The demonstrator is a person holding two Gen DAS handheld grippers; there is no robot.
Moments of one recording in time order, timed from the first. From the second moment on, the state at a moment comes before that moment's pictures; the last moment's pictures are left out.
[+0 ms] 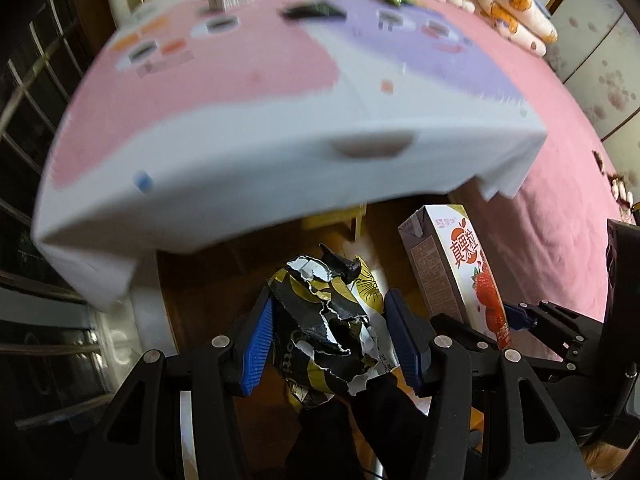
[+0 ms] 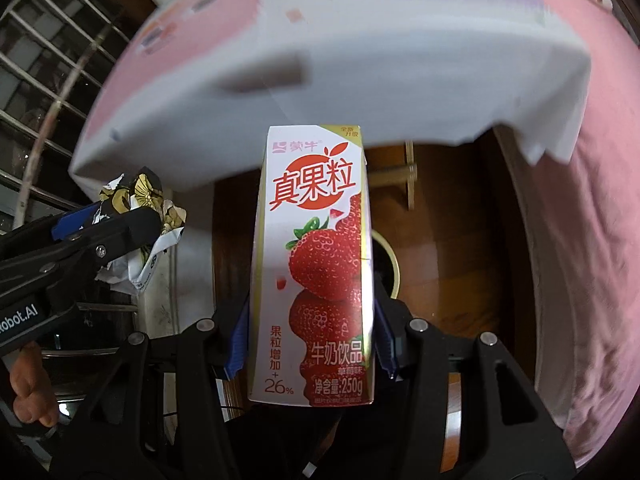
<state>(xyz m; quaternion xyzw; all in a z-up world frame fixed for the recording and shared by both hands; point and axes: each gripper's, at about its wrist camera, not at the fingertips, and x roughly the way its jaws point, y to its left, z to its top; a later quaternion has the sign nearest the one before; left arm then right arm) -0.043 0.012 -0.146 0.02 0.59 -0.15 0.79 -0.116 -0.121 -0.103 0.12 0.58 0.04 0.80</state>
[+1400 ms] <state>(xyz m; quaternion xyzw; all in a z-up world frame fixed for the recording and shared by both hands) -0.022 0.029 -0.348 0.02 0.62 -0.06 0.78 -0.086 -0.113 -0.330 0.11 0.62 0.05 0.78</state>
